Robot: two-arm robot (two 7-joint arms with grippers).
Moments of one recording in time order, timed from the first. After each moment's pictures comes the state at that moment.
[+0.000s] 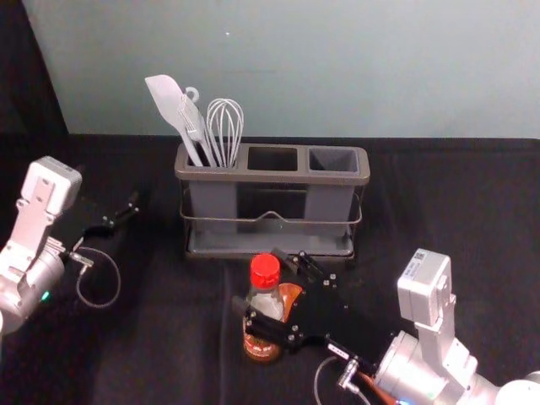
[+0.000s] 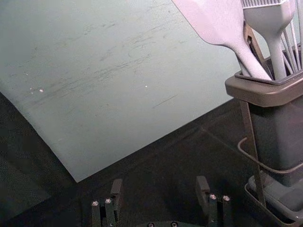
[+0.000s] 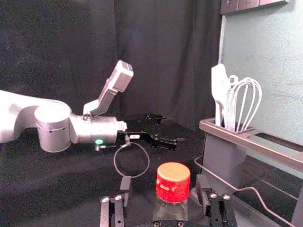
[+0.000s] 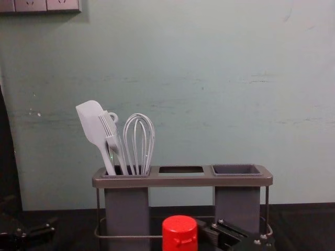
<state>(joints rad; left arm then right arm) -0.20 0.60 0.45 -1.41 -0.25 -0.12 0.03 -0.03 0.47 -0.51 -1.75 0.30 -0.20 0.42</state>
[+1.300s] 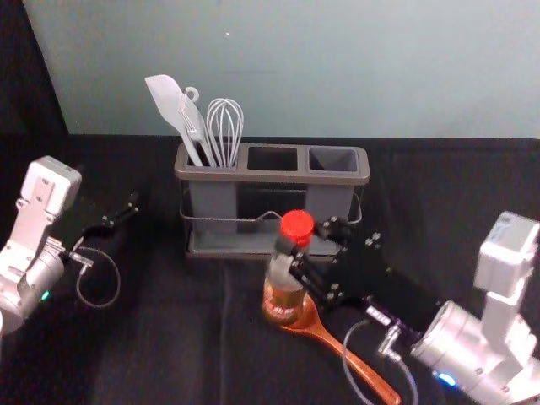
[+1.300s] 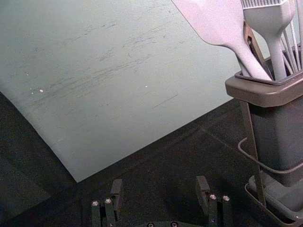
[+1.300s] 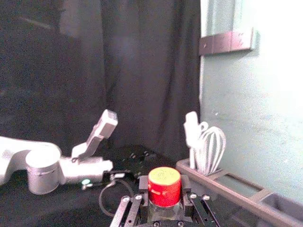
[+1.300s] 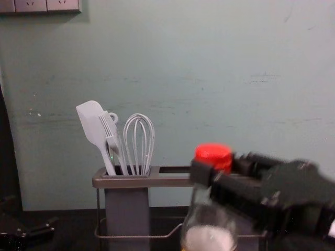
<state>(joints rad) -0.20 0.60 0.45 -1.41 -0.25 -0.12 0.03 -0.10 0.46 -0.37 -1.88 0.36 -0.20 0.46</state>
